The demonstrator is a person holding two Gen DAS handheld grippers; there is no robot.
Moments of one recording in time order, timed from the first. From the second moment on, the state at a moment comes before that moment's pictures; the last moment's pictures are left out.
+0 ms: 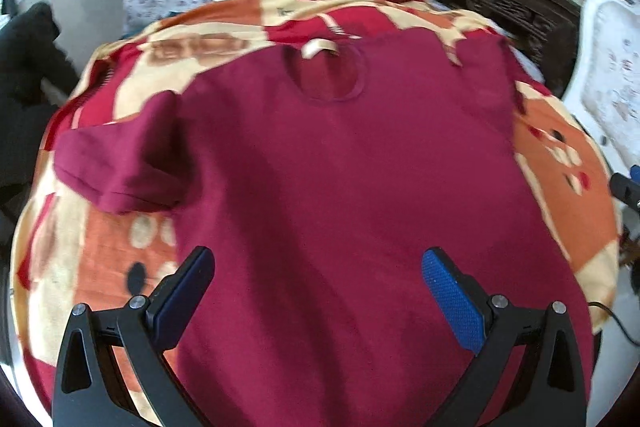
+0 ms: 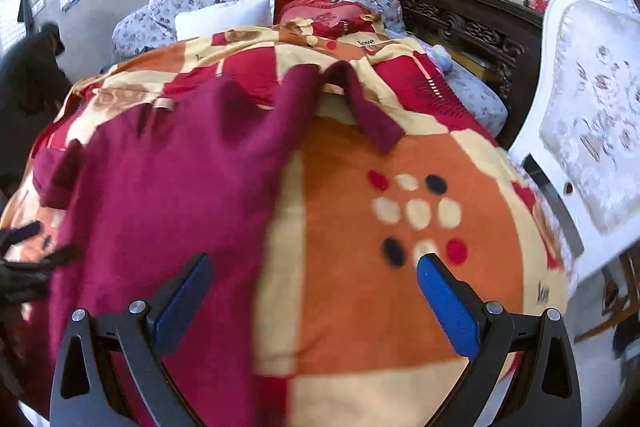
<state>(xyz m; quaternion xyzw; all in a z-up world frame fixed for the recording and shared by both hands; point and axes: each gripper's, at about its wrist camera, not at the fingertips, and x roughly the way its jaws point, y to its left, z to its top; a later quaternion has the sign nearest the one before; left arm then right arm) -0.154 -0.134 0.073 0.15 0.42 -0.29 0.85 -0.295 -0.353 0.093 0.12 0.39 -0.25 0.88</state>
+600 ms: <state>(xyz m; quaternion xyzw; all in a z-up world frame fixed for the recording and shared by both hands) -0.159 -0.122 0.070 0.16 0.43 -0.34 0.82 -0.273 -0.267 0.087 0.13 0.43 -0.31 0.84</state>
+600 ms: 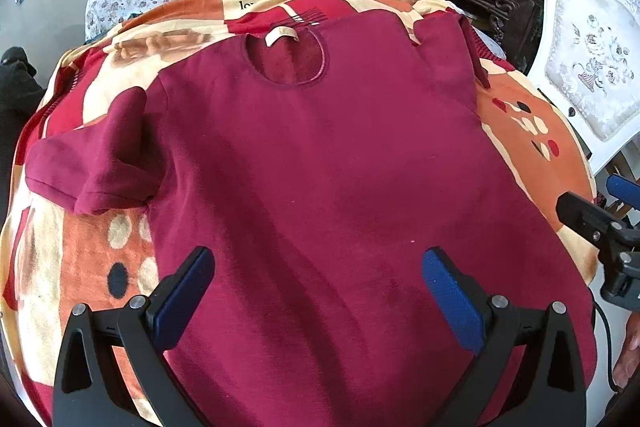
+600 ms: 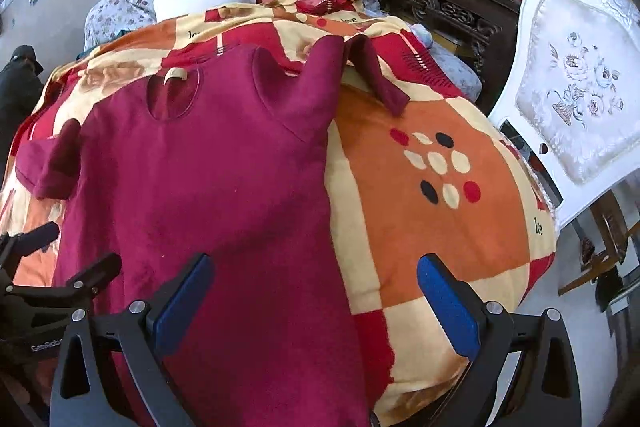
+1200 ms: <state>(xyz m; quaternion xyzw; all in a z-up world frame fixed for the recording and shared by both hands) -0.138 -0.111 0.069 0.15 0.44 -0.31 0.83 -0.252 -0.268 0.075 0.14 0.44 -0.30 0.83</state>
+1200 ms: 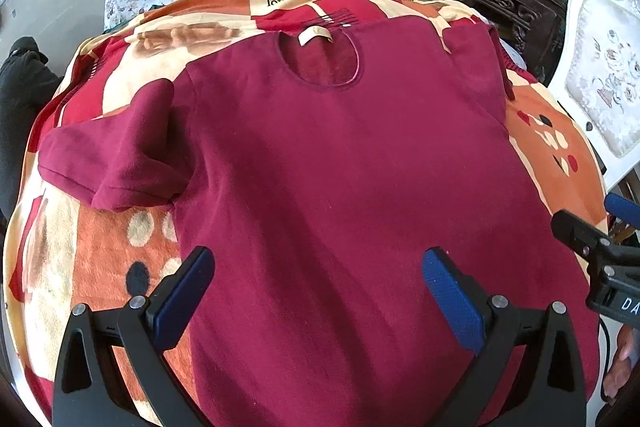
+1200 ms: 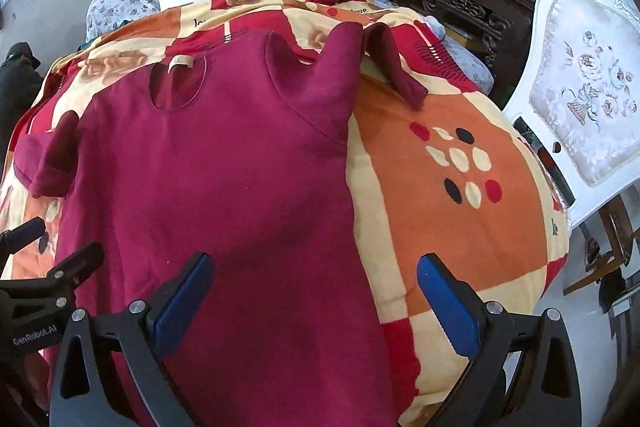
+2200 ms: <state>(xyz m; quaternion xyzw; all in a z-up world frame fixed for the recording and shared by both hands) -0.128 -0.120 0.064 0.19 0.43 -0.32 0.82 -0.239 -0.271 0.065 0.14 0.45 -0.30 0.83</state>
